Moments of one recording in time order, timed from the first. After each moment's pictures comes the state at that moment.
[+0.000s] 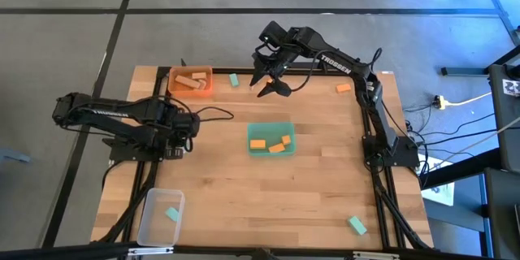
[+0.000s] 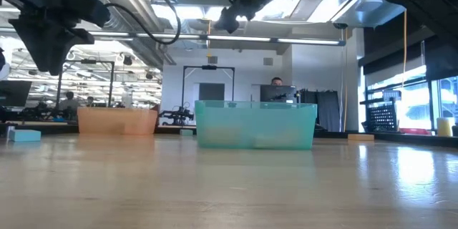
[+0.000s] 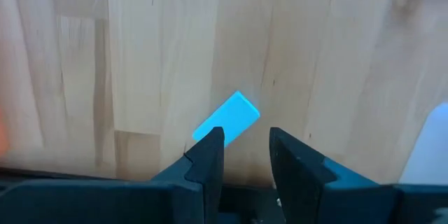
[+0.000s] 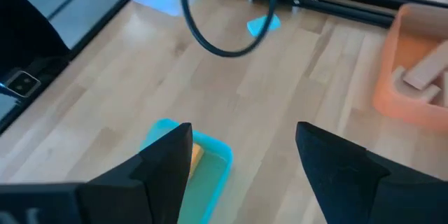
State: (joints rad) left arm 0.00 1.00 0.82 -1.20 -0.04 -0.14; right arm -0.49 2.17 2.34 -1.22 -0.76 -0.74
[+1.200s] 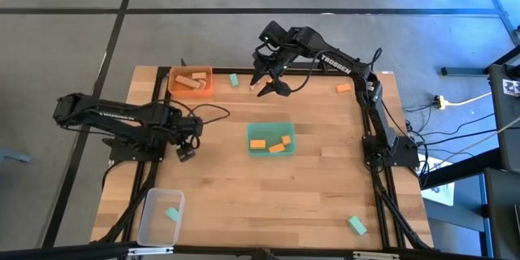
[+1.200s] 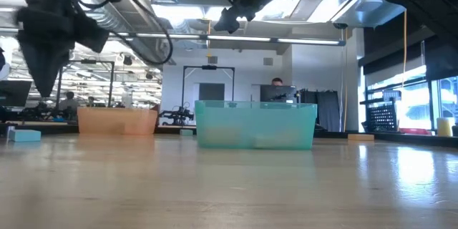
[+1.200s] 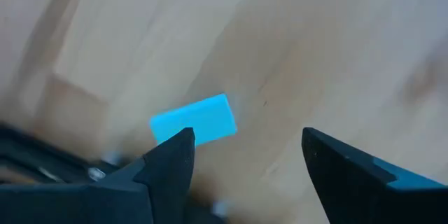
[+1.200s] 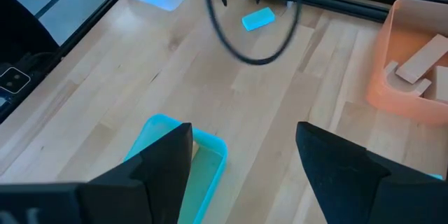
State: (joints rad) left arm 0.00 1.03 0.69 -1.07 0.01 -0.62; right arm -0.49 2.17 2.34 -1.22 -0.74 -0.74
